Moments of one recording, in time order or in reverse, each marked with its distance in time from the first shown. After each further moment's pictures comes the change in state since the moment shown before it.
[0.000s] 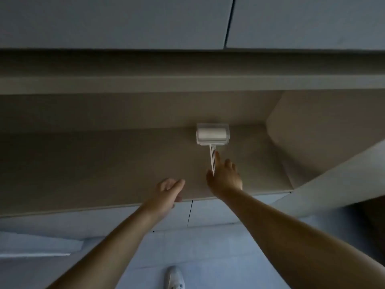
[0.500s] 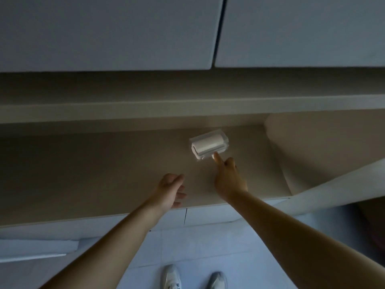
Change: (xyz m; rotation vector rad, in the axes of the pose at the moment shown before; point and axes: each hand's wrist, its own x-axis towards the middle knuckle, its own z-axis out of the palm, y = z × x) left_hand 0.038 0.022 0.024 -0.180 -0.023 -0.123; right_hand 0.022 0.025 -0.020 0.002 -0.045 -0.070
